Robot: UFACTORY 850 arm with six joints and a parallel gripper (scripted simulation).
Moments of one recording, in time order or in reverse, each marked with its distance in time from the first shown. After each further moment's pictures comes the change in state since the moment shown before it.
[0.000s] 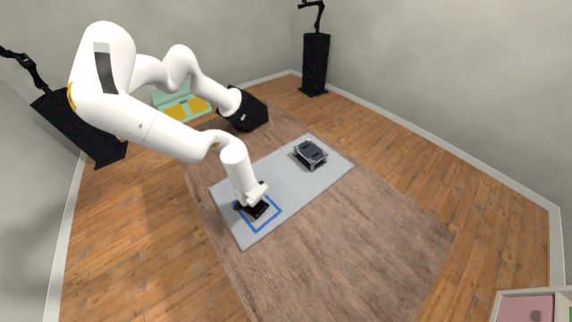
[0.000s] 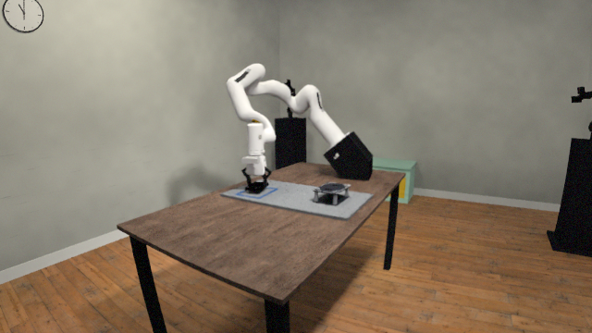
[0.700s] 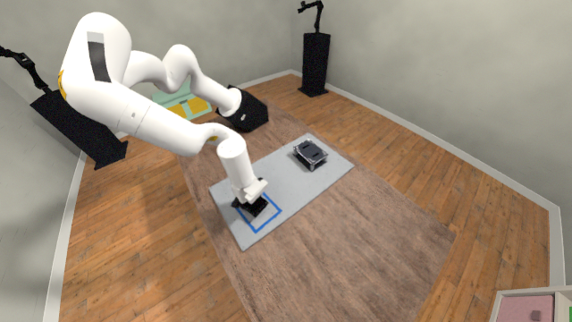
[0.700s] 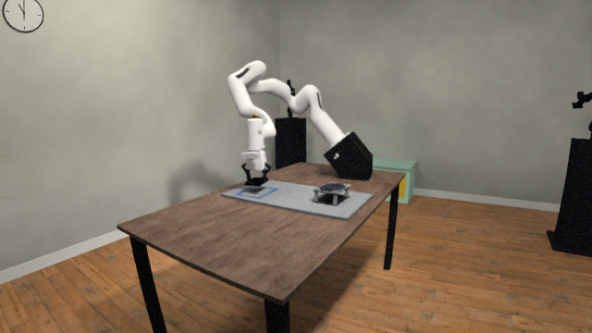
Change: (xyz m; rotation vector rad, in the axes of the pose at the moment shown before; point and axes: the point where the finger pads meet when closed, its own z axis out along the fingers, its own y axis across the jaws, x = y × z) arm 0.000 0.000 -0.025 0.000 0.000 0.000
